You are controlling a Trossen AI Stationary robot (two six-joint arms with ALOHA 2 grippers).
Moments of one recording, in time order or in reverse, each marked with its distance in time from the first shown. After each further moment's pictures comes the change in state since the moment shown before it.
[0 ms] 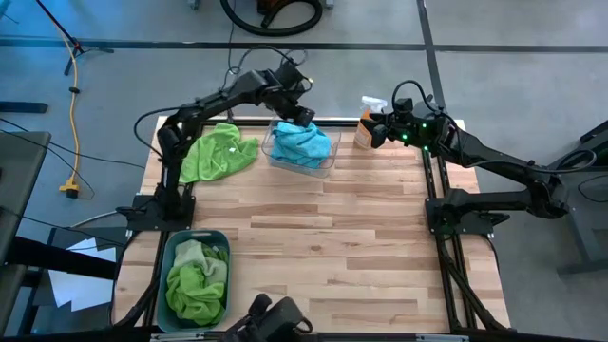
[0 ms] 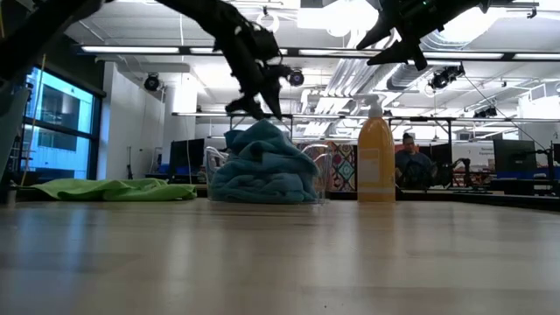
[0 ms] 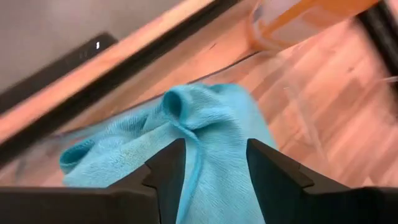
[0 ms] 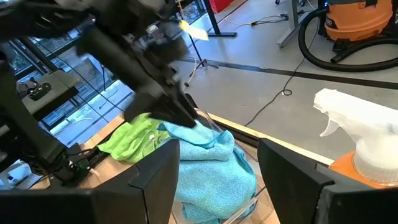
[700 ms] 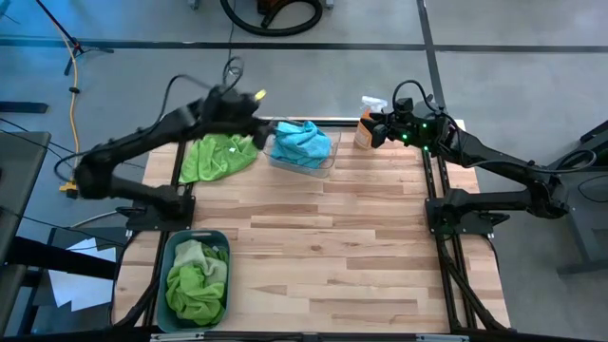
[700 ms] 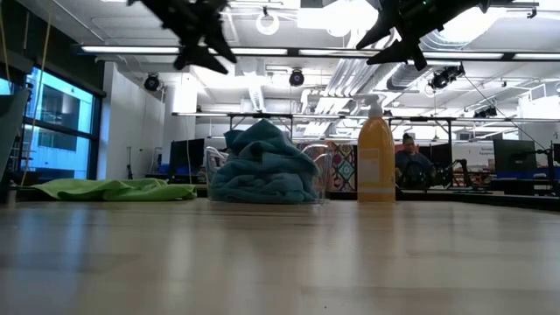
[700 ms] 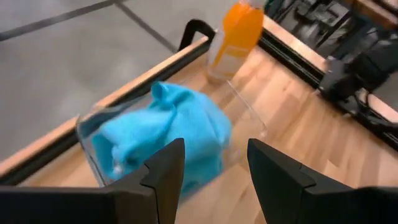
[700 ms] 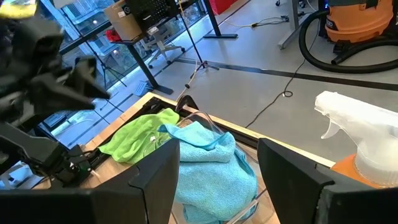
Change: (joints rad) left arm -0.088 -0.767 -0.726 0.400 -0.106 0.045; right arm 0.000 0.000 0.000 0.008 0.000 0.000
